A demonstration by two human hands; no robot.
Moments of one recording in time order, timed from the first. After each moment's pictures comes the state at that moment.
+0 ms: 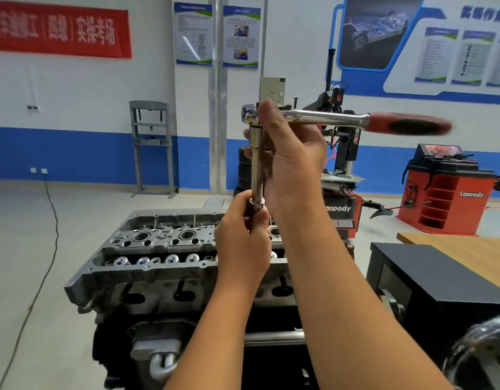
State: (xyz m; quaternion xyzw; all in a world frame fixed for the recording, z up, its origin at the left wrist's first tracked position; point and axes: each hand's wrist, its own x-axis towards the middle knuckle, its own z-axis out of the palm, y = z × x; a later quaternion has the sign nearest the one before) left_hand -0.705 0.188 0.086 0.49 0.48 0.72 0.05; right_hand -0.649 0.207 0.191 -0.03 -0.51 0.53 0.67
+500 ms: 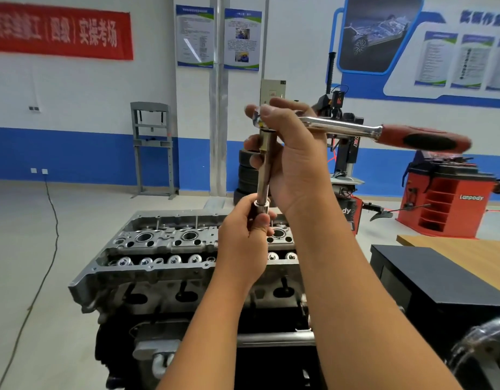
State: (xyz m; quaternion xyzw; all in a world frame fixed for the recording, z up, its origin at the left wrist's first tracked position) left_hand -0.715 0.185 0.085 0.54 0.45 0.70 0.12; right_hand -0.643 0.203 0.202 0.02 -0.54 0.58 0.61
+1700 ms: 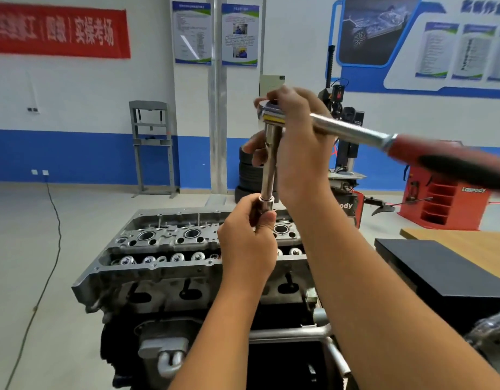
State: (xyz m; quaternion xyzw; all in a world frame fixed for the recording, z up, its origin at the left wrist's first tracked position) left_hand -0.709 0.189 0.080 0.50 0.50 0.71 0.04; right_hand -0.645 0.208 0.203 0.00 -0.59 0.44 0.67
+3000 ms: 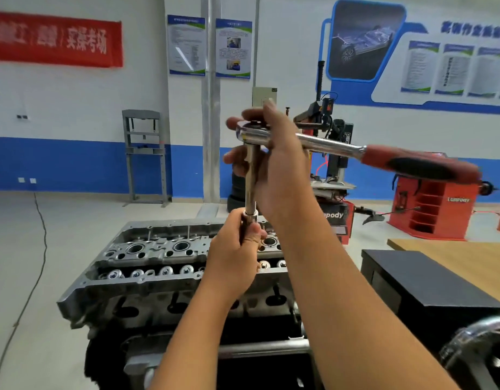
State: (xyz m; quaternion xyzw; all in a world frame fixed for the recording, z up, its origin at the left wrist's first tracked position) left_hand -0.721 0.181 0.085 0.56 0.51 0.64 0.14; right_hand -0.647 0.207 0.208 0.01 -0.58 0.56 0.59
